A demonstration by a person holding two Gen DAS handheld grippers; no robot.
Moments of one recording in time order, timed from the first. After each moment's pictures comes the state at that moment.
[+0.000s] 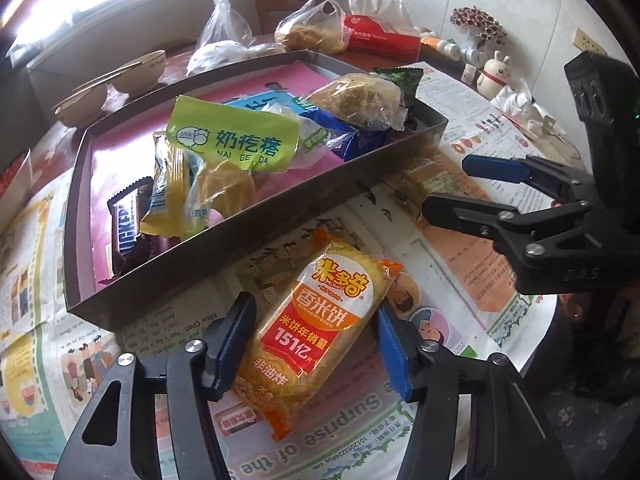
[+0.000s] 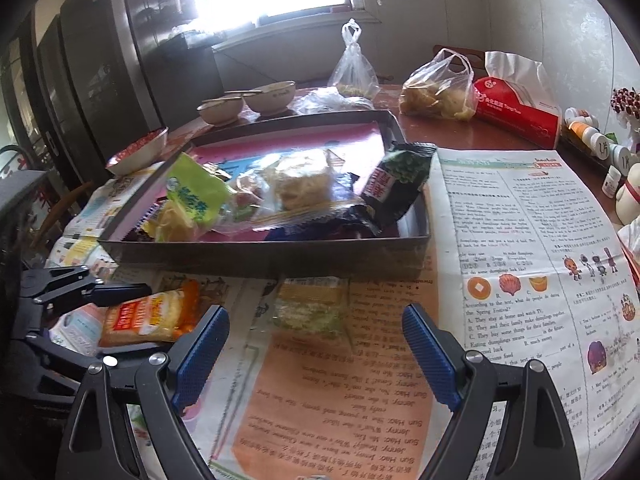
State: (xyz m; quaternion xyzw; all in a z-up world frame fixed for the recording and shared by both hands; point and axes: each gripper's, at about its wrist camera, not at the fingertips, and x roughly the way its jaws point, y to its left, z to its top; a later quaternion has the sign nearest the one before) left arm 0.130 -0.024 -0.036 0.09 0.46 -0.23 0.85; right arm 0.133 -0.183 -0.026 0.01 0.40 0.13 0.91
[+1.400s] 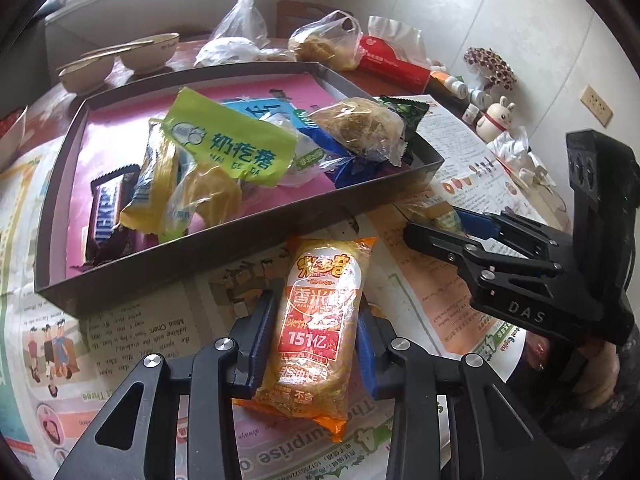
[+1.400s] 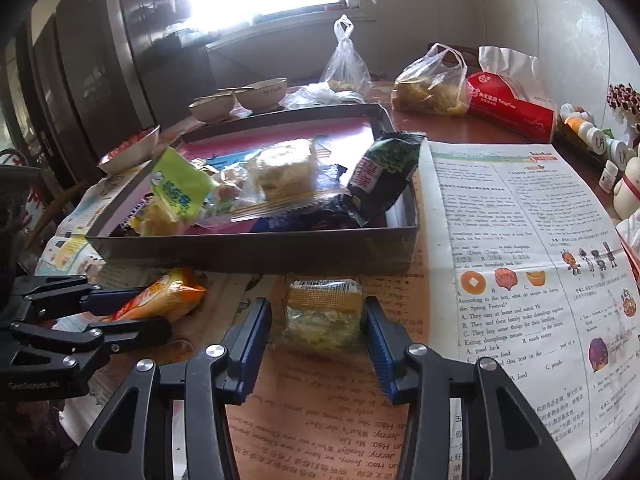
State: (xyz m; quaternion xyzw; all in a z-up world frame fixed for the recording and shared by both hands) left arm 0.139 -0.022 -0.035 -0.02 0.47 -0.23 0.85; right arm 0.130 -0.188 -0.028 0.01 0.40 0.13 0.91
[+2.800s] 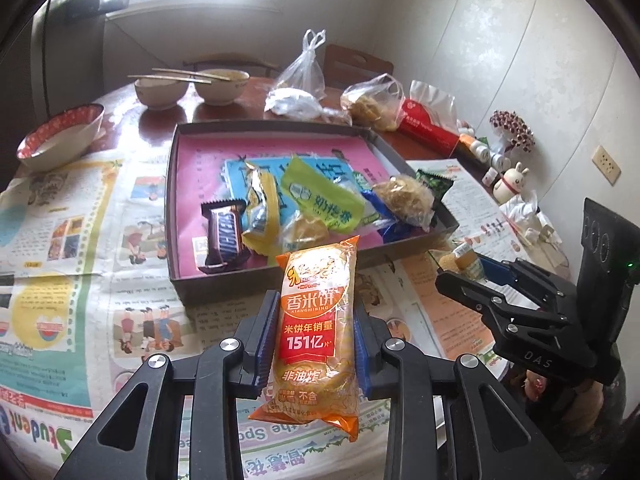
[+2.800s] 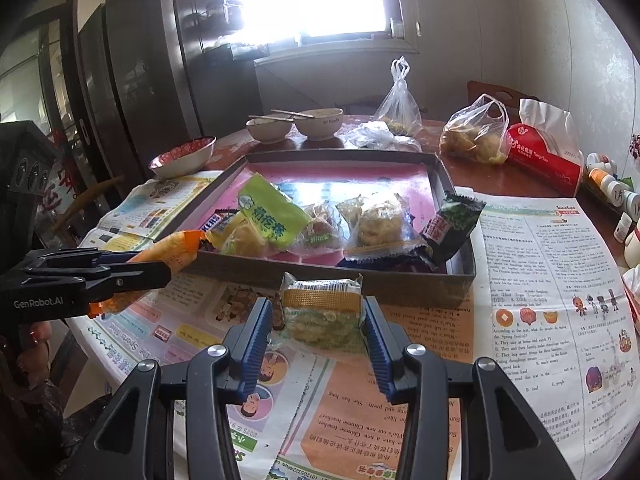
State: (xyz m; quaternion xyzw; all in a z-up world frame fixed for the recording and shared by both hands) left arm 0.111 0.045 0.014 -0.07 0.41 -0.18 0.89; right arm 0.104 -0.150 0.010 -0.01 0.35 0.18 0.92
